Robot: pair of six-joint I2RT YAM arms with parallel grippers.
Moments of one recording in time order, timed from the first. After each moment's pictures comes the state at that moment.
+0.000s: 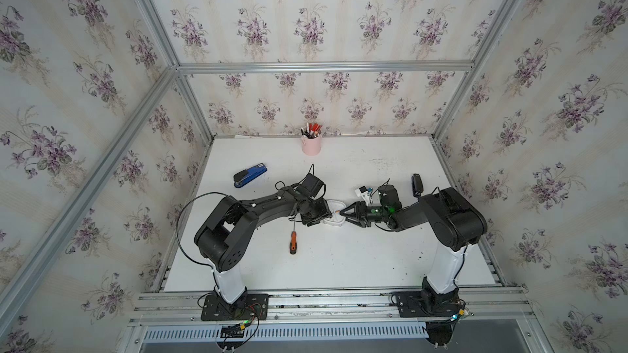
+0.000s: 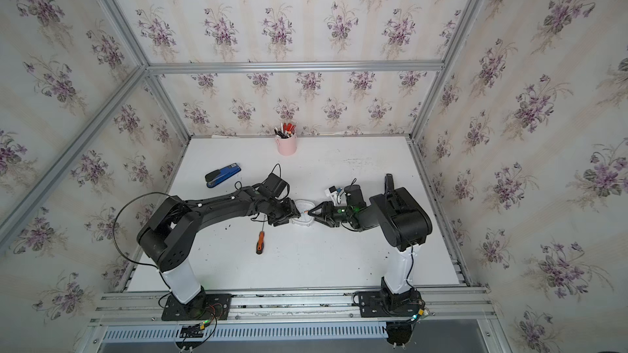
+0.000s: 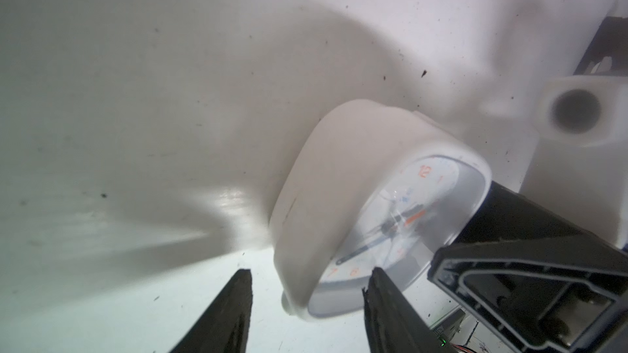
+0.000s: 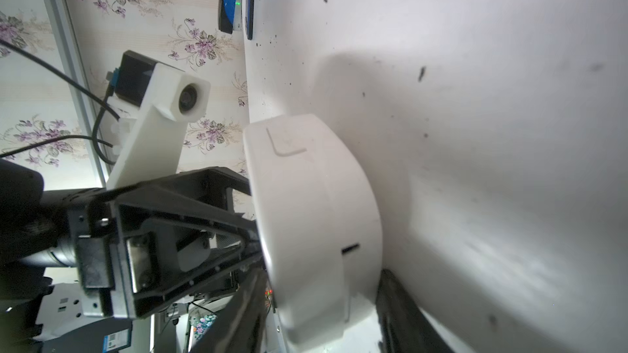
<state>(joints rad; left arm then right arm) -0.64 1.80 1.08 -0.41 0.30 -0.97 0.35 1.90 0.60 0.60 -0.98 0.88</state>
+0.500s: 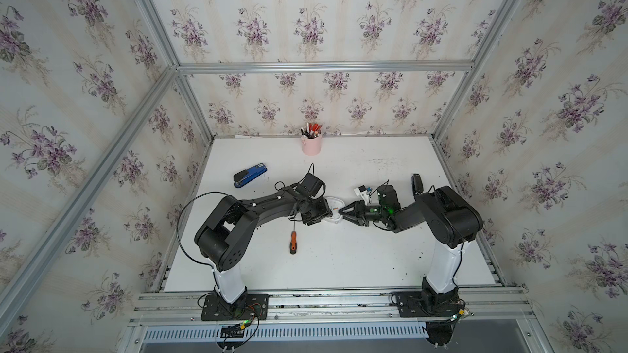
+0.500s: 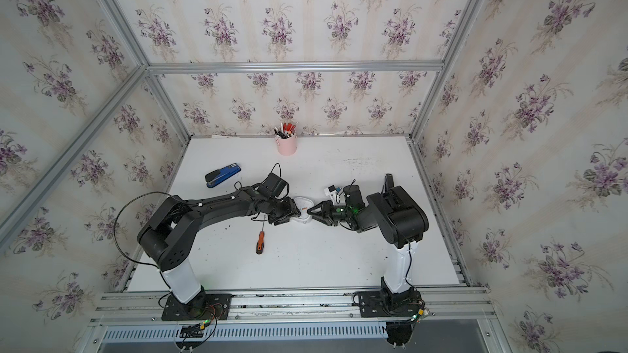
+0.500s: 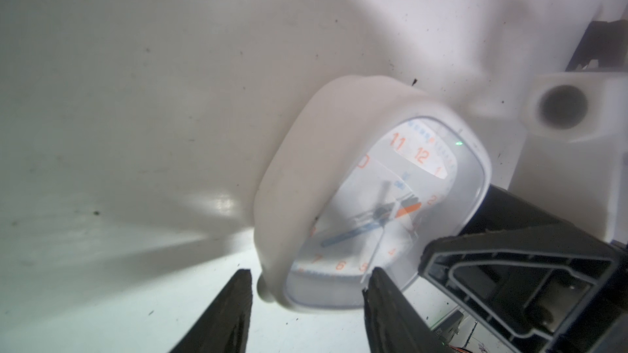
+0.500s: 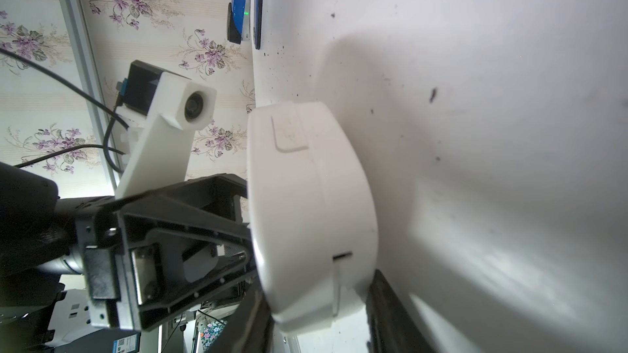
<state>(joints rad) -0.64 1.80 1.07 -0.38 0.30 -0.96 0.37 1.93 0.60 0.69 -0.98 0.94</state>
